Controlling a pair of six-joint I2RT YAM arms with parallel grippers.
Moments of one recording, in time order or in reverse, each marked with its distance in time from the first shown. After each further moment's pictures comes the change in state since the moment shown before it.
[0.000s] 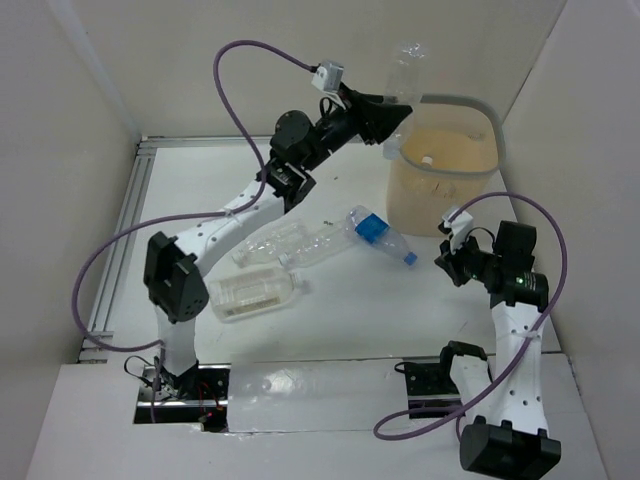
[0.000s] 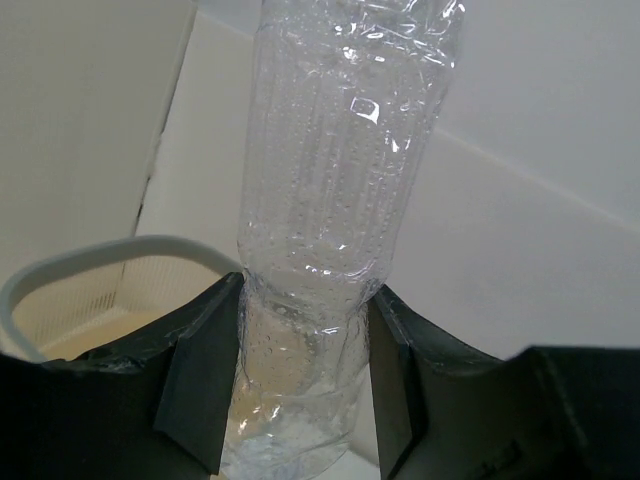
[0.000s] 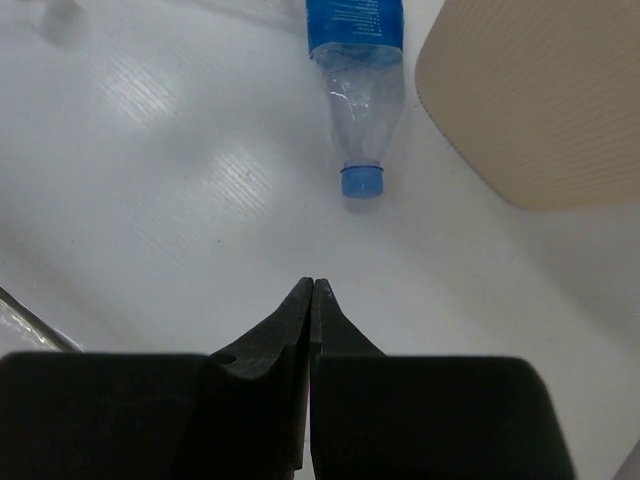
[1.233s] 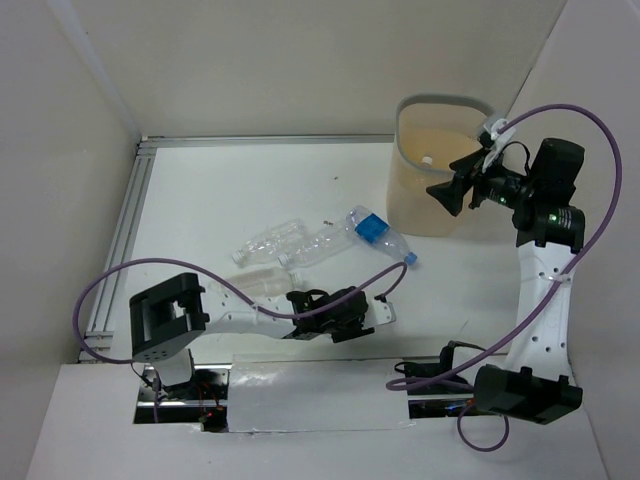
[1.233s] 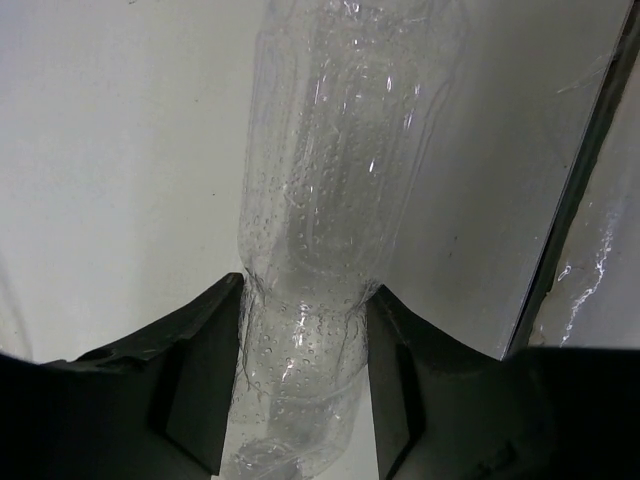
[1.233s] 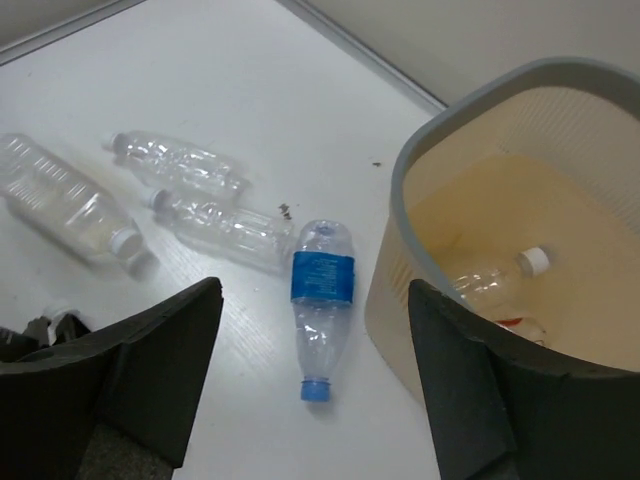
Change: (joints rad) left arm -0.526 -0.165 -0.869 -0.597 -0.400 0.713; right arm -0.003 0.341 0.565 0.199 -0.298 0.301
